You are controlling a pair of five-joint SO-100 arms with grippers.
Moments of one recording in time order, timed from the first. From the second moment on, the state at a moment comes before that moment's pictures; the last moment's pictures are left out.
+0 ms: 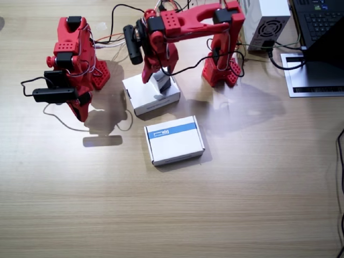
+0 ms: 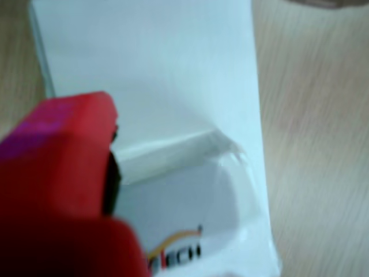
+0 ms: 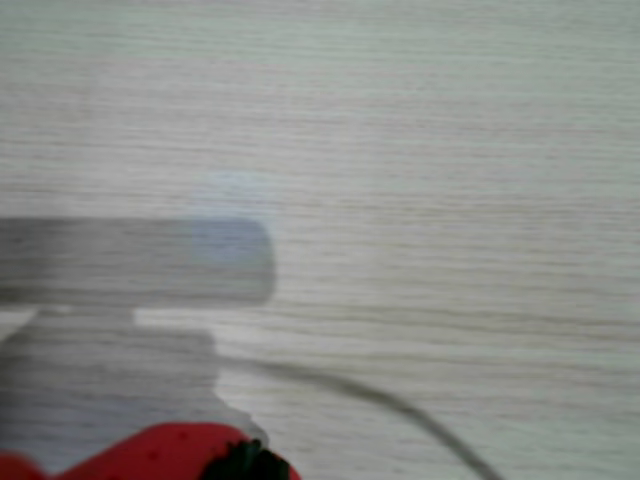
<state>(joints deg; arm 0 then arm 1) 79.9 88.8 86.9 95.0 -13.6 -4.5 179.7 164.1 78.0 -58.3</state>
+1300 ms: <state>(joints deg) 34.2 64.9 56.6 95.4 8.5 -2.8 179.7 164.1 78.0 -58.3</state>
